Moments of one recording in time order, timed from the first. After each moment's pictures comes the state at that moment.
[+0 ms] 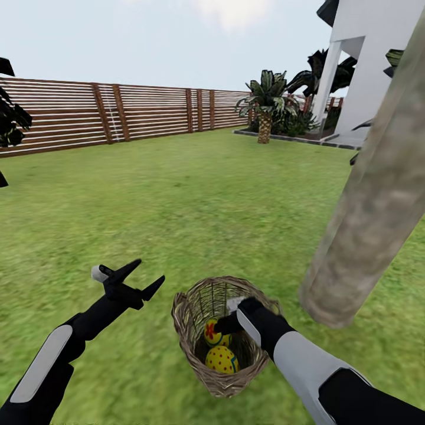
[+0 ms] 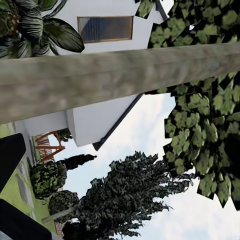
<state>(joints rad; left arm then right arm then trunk) -0.32 0.19 0.02 -1.43 1.65 1.00 -0.54 -0.86 0.17 0.48 -0.40 -0.35 0.69 0.01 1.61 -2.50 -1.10</state>
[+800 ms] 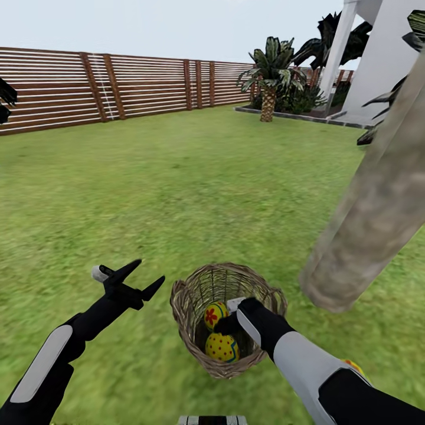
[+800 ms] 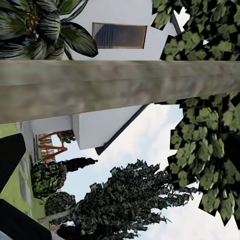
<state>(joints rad) -0.32 0.19 0.02 -1.43 1.65 1.00 -0.54 -0.86 0.17 0.48 -0.40 -0.35 0.70 0.01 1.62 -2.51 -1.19</state>
